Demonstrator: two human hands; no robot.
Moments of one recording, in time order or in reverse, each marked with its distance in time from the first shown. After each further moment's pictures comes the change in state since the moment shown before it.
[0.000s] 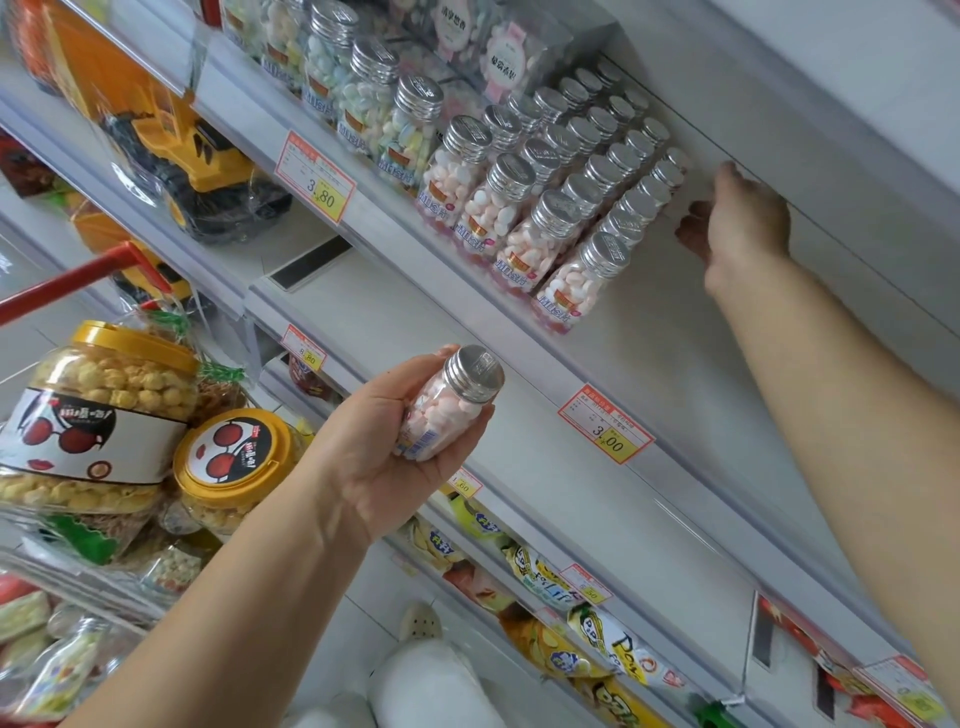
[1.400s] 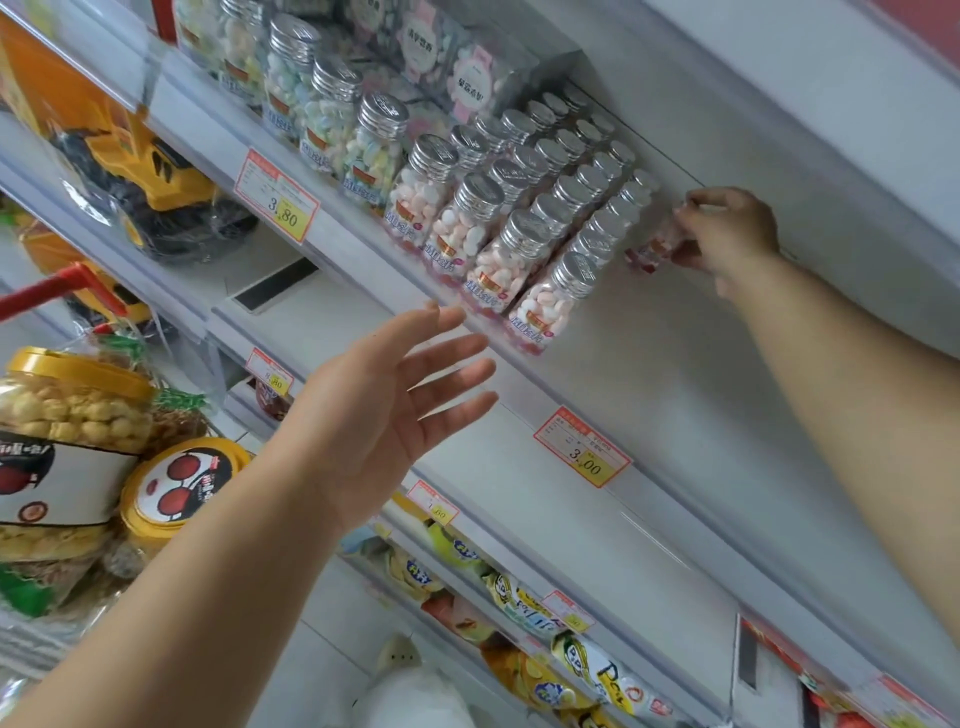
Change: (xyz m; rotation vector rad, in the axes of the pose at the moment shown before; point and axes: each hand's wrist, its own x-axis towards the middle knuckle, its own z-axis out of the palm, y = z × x) left_hand 0.002 0.014 0.022 0.335 -0.149 0.263; right_hand 0.031 0.000 -0.022 -0.239 -0.117 -0.070
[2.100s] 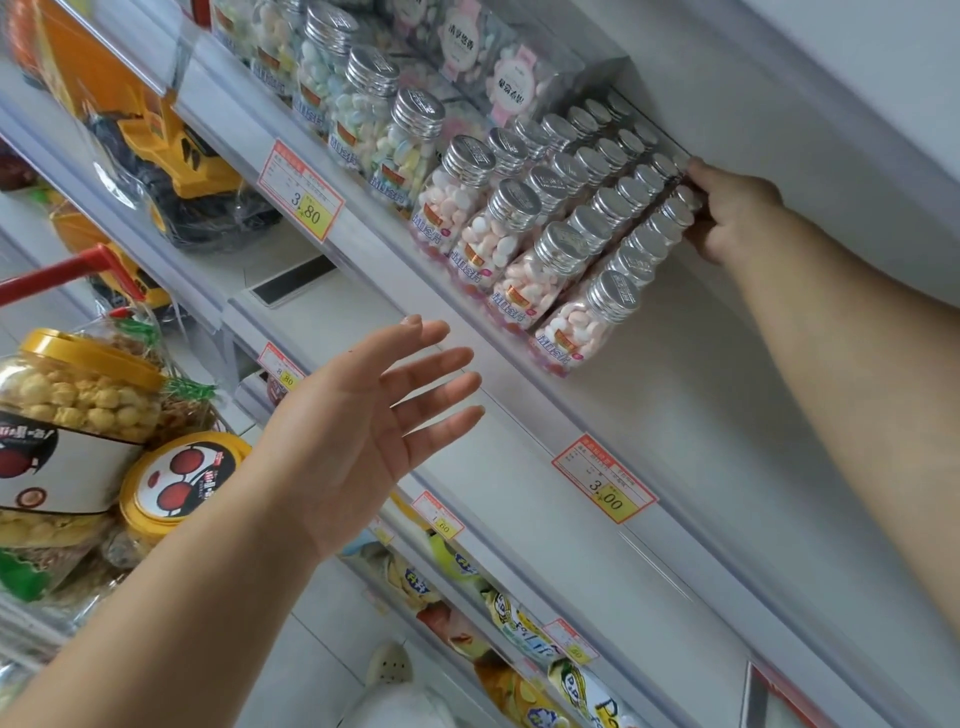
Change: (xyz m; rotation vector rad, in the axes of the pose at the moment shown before) left_hand 0.005 0.000 -0.015 -0.070 0.073 0.048; right_hand 0.031 -0.036 0.044 0.382 -0.055 0.211
